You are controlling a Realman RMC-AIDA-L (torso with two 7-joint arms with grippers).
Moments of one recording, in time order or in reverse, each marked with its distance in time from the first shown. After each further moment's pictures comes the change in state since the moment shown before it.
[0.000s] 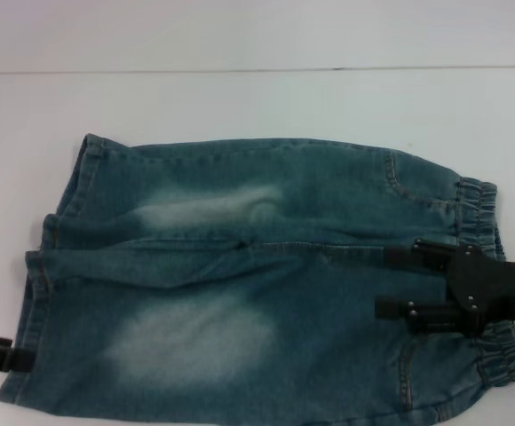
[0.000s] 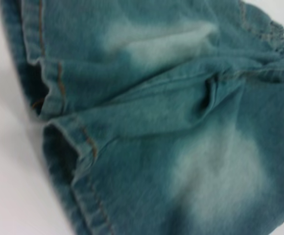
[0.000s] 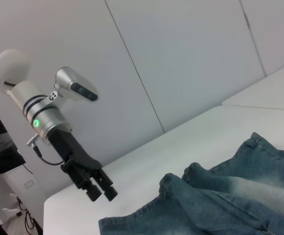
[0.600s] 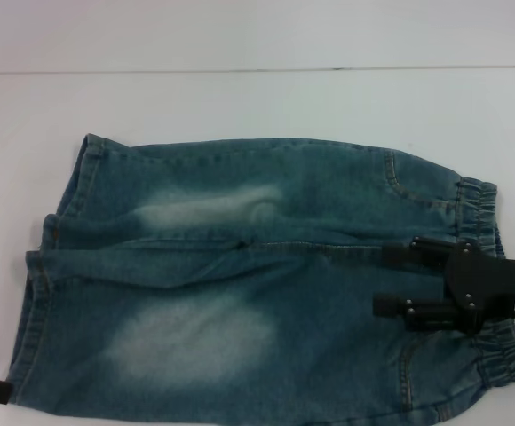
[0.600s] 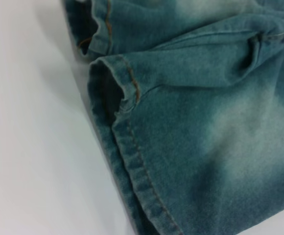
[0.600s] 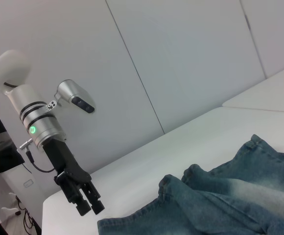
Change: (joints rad) left arm 0.009 0.013 0.005 -0.011 0.115 -0.012 -0.025; right arm 0.006 0.001 0.001 0.000 0.000 0.003 -0.007
